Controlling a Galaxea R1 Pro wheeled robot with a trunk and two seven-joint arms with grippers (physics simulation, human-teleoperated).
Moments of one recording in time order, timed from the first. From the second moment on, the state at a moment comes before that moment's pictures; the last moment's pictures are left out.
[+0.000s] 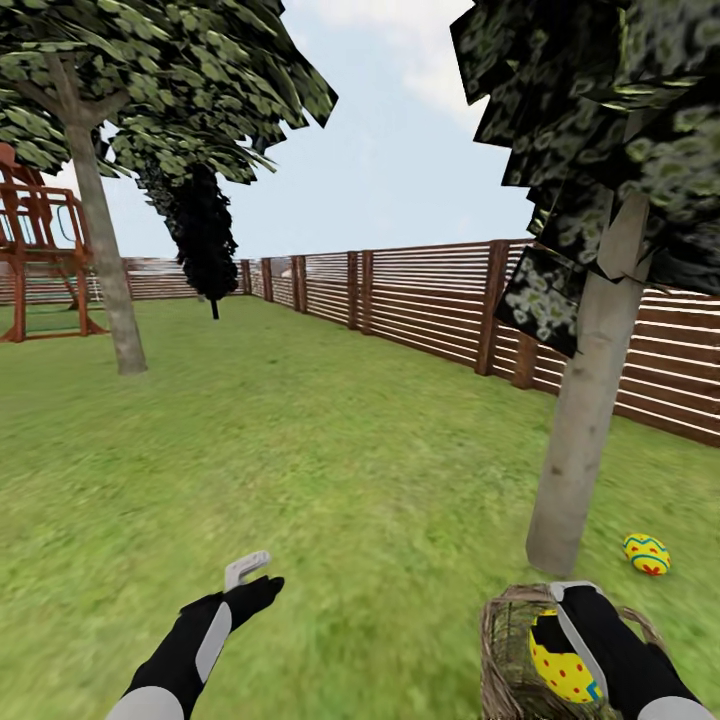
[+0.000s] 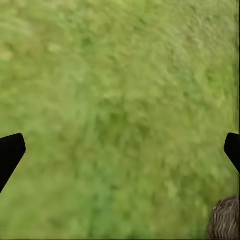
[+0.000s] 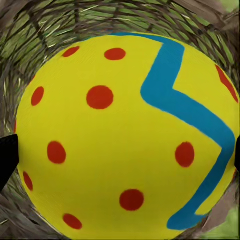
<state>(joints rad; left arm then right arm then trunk) -0.51 -0.09 0.30 -0.61 0.10 0.37 -0.07 -0.46 -0.22 0.05 -0.75 -0.07 0.81 -0.10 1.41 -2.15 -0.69</state>
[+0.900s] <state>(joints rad) -0.51 -0.10 0.31 -0.61 0.10 0.37 -0.07 -0.46 -0.22 0.02 -0.75 -0.07 0.82 -0.11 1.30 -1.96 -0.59</state>
